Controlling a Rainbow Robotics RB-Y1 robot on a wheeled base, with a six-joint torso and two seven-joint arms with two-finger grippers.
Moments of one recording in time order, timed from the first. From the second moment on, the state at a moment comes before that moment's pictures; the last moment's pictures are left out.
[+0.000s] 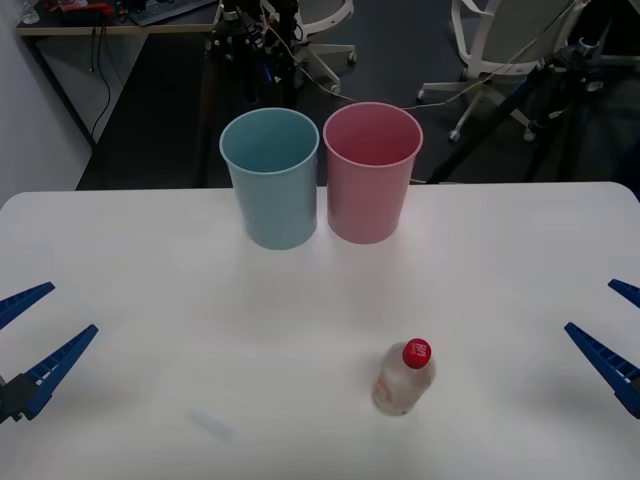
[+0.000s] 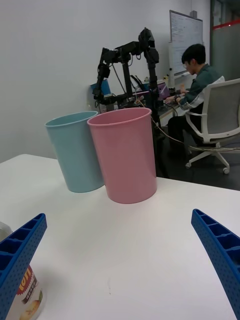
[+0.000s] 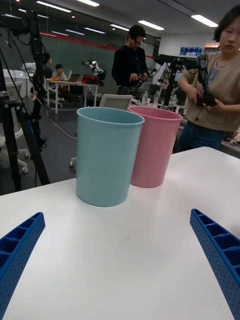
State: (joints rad) right arm 0.35 -0.40 -0.52 -1.66 0.96 -1.22 0.00; left arm 0.35 0.40 0.52 -1.66 -0.96 -1.22 0.00
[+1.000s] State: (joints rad) right arm 0.40 -0.53 -0.38 -1.56 0.83 -1.28 0.36; left arm 0.35 0.40 0.52 -1.66 -0.96 -1.22 0.00
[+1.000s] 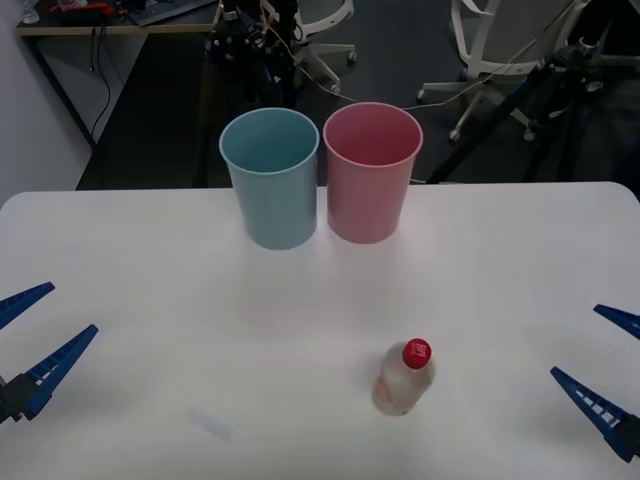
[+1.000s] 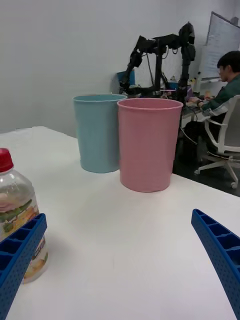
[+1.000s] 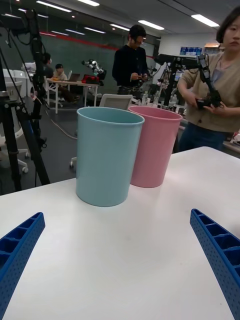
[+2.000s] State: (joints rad) right arm 0.33 -0.68 0.10 -1.43 0.66 -1.27 0.72; left arm 0.35 0.40 0.52 -1.66 -0.96 -1.22 0.00
